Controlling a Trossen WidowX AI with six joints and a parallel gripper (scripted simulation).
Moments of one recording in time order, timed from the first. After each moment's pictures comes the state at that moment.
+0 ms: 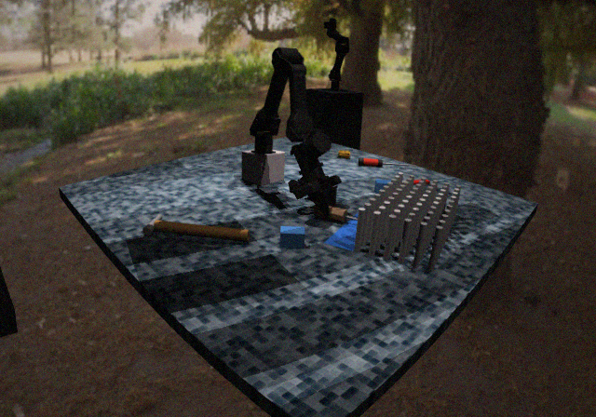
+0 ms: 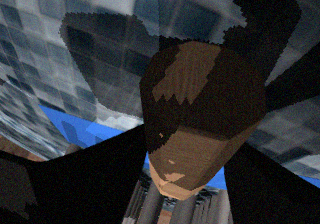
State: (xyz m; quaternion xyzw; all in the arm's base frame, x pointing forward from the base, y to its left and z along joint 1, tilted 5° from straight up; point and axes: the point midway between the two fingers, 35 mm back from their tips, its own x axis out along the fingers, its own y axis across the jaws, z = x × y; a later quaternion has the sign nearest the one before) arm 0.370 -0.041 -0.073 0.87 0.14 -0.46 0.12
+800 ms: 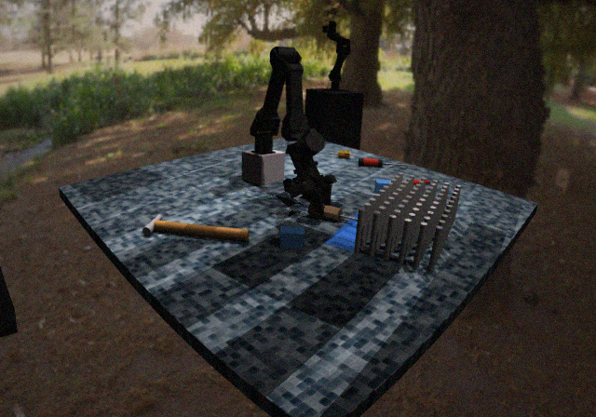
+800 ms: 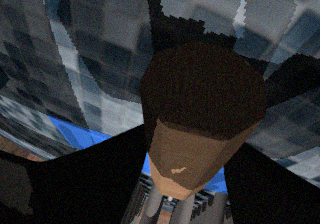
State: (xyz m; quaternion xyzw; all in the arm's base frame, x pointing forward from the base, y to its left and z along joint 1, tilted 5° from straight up) arm 0.355 -0.047 -0.073 0.87 0.14 -0.46 0.12
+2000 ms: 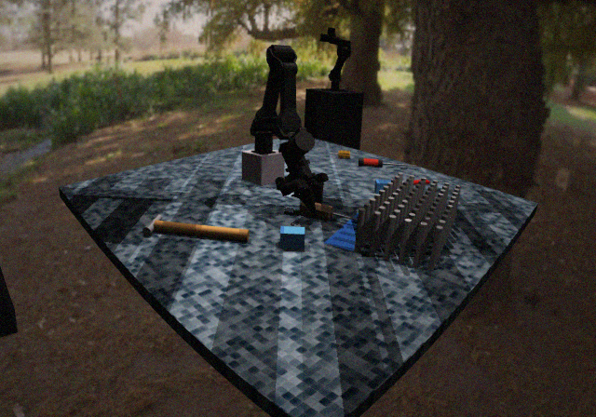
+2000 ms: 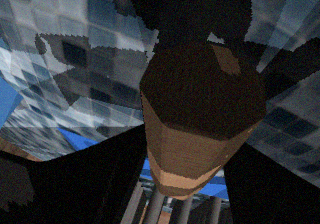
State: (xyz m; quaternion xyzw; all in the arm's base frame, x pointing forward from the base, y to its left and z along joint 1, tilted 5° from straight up) arm 0.330 -0.057 -0.073 0.87 0.14 -0.46 0.12
